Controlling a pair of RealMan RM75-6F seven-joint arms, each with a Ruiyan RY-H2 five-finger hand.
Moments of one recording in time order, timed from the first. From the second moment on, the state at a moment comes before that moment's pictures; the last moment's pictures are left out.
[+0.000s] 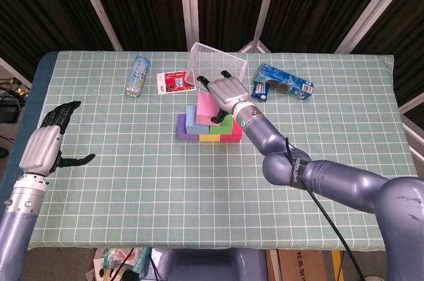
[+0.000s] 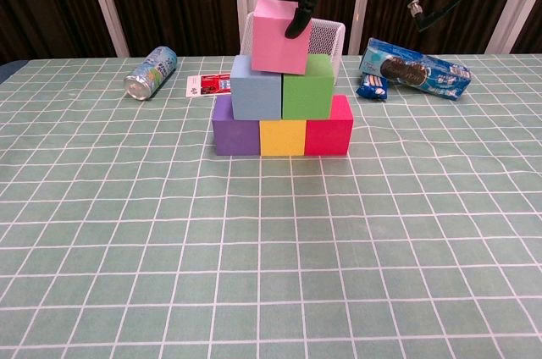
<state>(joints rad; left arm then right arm) -0.42 -0.99 -0.24 -2.09 1.04 1.28 0.15 1.52 -1.25 0.10 -1.43 -0.27 0.55 -0.37</state>
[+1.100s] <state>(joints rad) -0.42 -1.00 -0.24 -2.09 1.03 1.28 0.16 1.52 -1.22 0.07 -1.44 -0.38 0.54 -0.33</state>
